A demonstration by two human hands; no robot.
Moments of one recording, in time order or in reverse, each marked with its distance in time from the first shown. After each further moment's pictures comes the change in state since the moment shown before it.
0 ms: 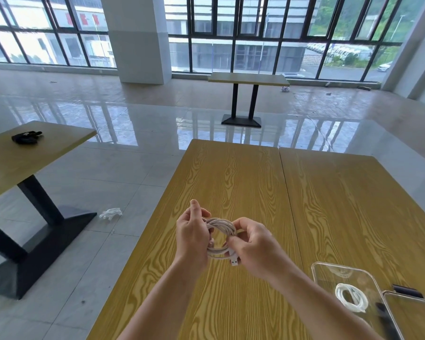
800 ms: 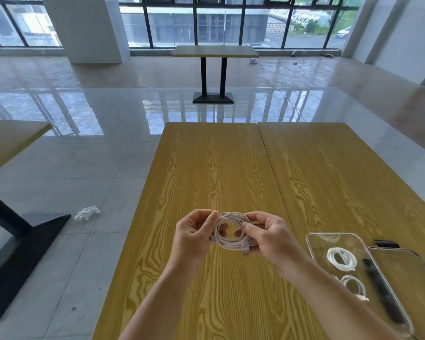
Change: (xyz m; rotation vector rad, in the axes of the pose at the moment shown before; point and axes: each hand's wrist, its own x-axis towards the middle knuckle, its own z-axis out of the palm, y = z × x) left_hand 0.027 -0.033 -0.026 0.147 -0.366 0.042; right_hand 0.017 0.037 0.006 0.429 0.198 0.203
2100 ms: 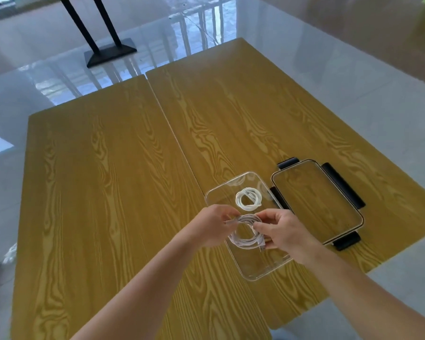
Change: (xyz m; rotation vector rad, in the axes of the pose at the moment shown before) left_hand 0.021 -0.127 0.268 1.170 -0.945 -0.228; right_hand -0.036 0.150 -0.268 0.129 0.289 0.363
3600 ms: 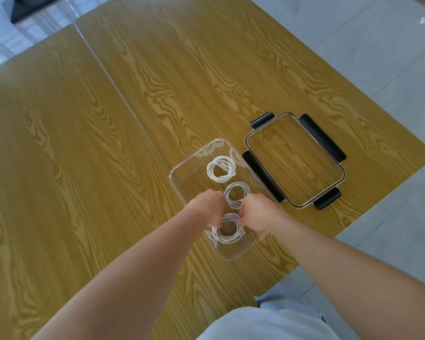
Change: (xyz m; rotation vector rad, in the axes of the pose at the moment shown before) left_hand 0.109 -0.014 0.076 0.753 -0.337 -0.018; right_hand 0.072 0.065 -0.007 -0.918 -0.059 0.175
